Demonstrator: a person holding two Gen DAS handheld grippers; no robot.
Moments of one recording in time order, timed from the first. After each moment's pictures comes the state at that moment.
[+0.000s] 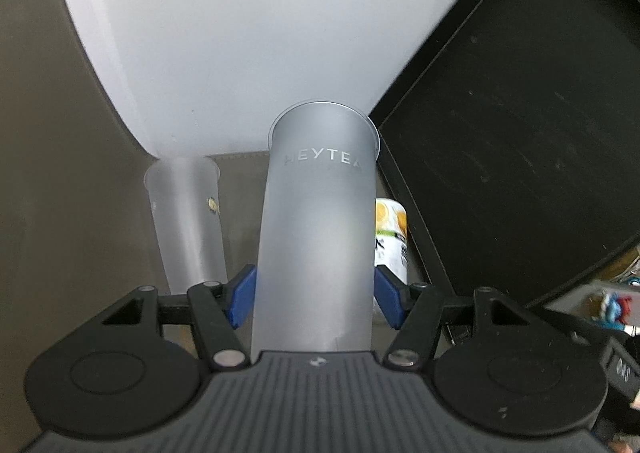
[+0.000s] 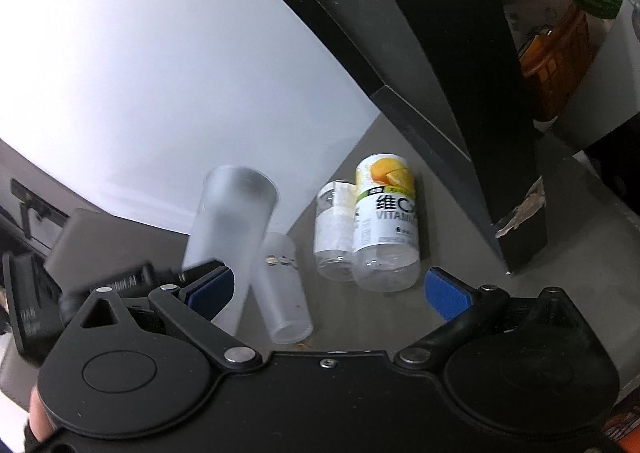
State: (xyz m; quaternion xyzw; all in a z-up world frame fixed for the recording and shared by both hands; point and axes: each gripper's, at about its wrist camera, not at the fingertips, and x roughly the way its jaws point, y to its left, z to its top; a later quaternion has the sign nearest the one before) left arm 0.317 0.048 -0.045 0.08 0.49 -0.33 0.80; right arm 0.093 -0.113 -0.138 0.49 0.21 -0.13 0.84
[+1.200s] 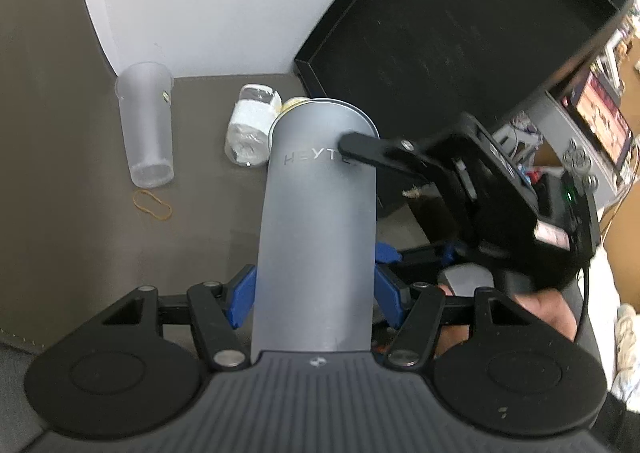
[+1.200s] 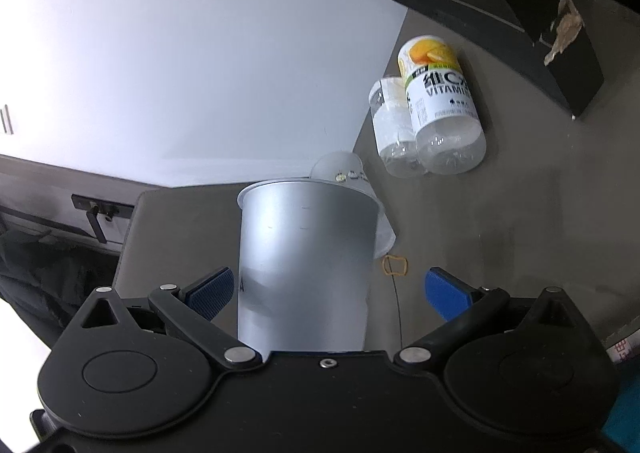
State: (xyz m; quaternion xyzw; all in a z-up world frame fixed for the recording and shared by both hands) left arm 0.193 0.092 -0.037 0.07 0.52 -0.39 0.76; right arm 0.093 -0.084 -0.165 0.62 0.22 0.00 0.75
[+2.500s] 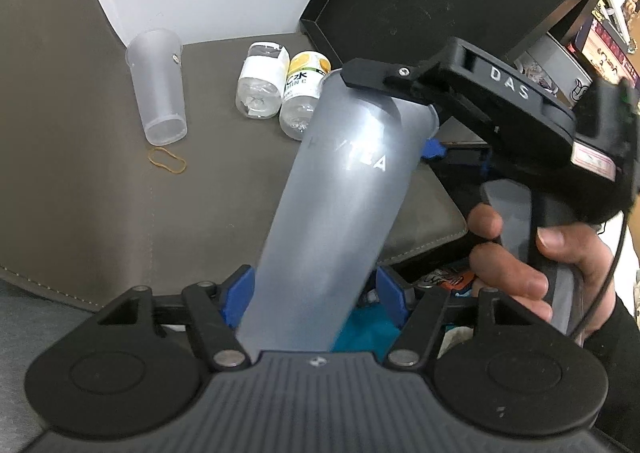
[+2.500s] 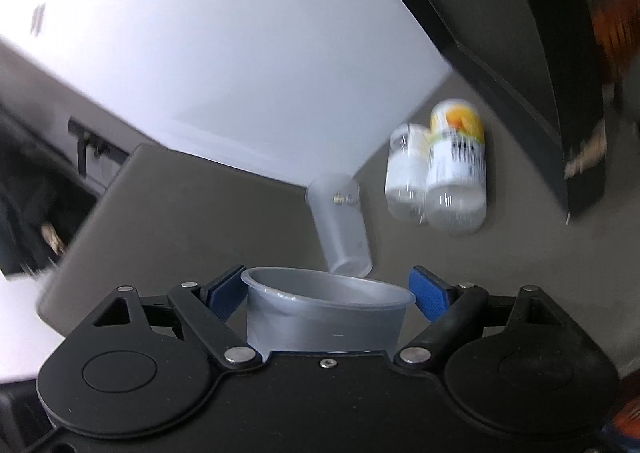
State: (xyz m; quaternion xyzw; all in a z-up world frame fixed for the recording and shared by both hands) left arm 0.171 0.102 -0.042 0.12 0.55 -0.37 0.74; right arm 0.082 -0.070 -0.112 0.43 0.23 -0.03 0.87
